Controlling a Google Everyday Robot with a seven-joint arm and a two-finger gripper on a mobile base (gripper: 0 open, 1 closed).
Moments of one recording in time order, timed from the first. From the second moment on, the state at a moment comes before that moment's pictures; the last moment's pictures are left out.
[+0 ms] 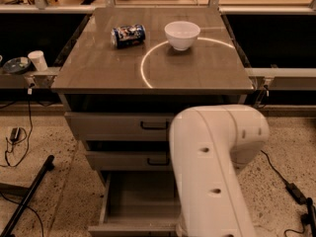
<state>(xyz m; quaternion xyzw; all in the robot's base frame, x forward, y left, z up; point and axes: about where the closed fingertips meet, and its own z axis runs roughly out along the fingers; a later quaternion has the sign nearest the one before) 0.346 -0.090 0.243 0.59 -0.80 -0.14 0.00</state>
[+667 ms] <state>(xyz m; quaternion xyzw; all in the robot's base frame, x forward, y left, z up) 0.360 -0.093 0.226 0.57 -0.81 -0.11 -0.01</state>
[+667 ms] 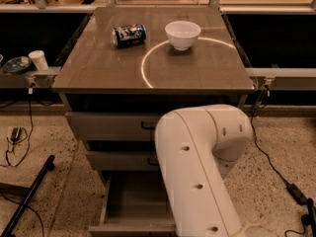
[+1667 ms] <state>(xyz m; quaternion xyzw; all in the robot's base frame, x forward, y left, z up) 0.373 -0.112 0.183 0.57 -0.81 -0.16 0.00</state>
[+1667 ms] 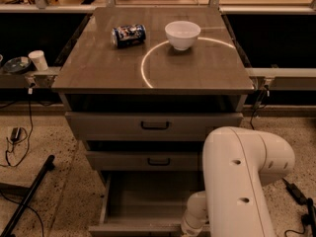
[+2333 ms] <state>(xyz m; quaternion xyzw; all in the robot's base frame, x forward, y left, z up) 0.375 -0.111 0.185 0.57 -0.81 -0.13 -0.01</state>
